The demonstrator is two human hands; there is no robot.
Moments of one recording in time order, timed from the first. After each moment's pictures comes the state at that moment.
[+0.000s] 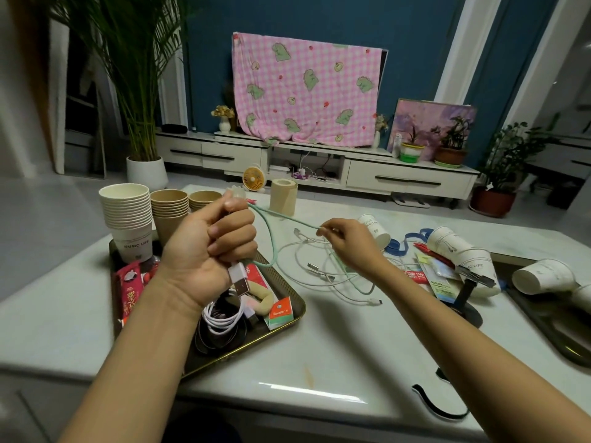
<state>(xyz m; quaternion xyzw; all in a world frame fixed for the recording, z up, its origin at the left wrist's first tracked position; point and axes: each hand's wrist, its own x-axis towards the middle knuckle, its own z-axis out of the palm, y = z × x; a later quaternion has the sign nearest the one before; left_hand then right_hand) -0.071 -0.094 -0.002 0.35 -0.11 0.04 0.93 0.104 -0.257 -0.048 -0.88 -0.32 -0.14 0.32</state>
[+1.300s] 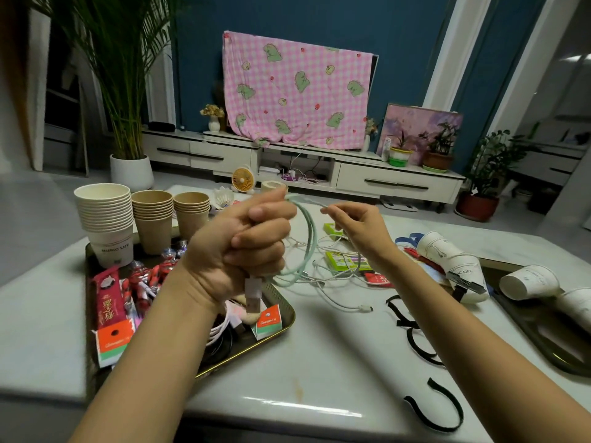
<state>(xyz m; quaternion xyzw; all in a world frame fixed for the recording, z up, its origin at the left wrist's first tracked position) -0.044 -0.109 0.008 0.28 -0.29 -0.28 0.87 0.104 -0.271 -0.018 -0.77 -0.30 -0.09 0.56</state>
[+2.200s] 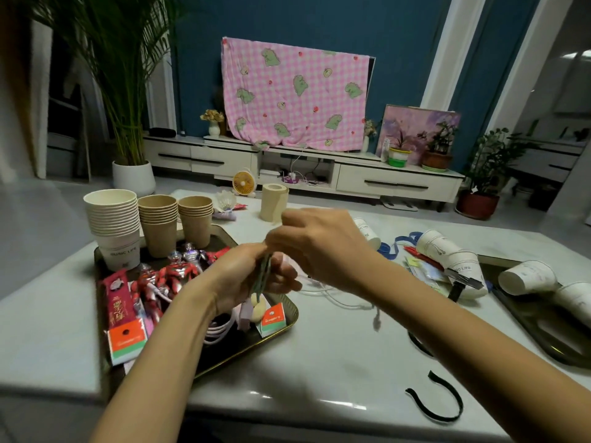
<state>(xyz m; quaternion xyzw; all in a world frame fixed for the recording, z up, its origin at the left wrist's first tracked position) -0.033 -0.108 -0.034 0.64 0.02 -0.03 0.77 0.009 -0.248 0.015 -0.73 -0.59 -0.35 0.06</state>
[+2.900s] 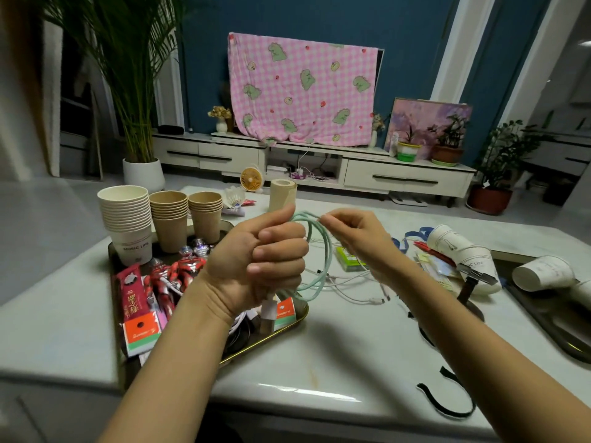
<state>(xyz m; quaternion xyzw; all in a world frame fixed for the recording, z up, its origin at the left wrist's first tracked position) -0.056 -0.113 -0.009 0.27 -0.23 -0.30 0.89 0.056 -0.264 -0.016 -0.76 -0.33 -0.01 0.56</state>
